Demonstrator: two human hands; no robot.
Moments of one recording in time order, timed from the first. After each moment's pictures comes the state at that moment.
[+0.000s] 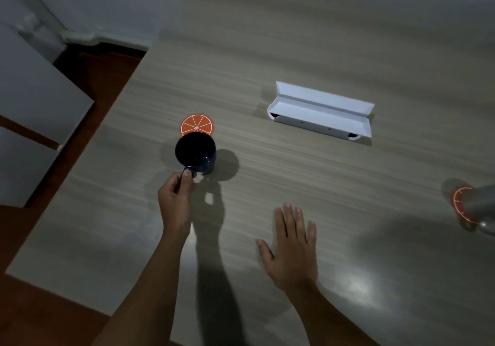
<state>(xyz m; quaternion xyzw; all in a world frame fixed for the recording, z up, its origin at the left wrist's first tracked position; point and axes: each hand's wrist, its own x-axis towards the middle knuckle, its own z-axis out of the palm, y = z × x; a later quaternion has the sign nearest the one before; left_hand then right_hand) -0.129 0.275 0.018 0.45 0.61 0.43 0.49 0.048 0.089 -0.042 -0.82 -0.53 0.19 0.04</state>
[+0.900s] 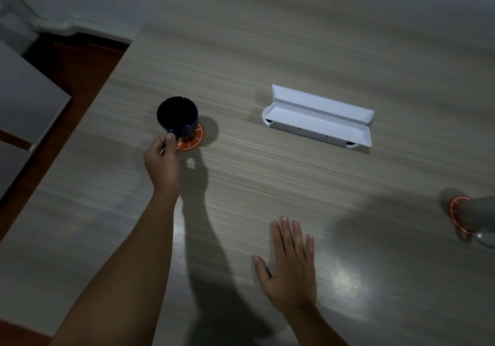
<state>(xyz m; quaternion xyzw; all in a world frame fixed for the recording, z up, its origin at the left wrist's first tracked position) -0.099 0.390 -0.003 0.40 0.61 0.47 0.50 0.050 0.089 -0.050 -0.83 -0.53 0.18 0.04</state>
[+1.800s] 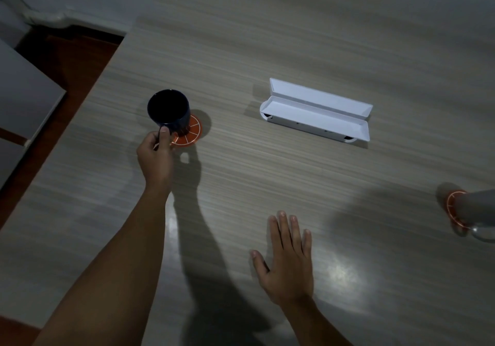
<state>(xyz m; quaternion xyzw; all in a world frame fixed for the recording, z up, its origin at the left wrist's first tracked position) -0.107 0.394 -0.007 0.43 0.62 0.45 0.48 0.049 0.088 -0.050 -0.83 -0.52 0.18 0.04</state>
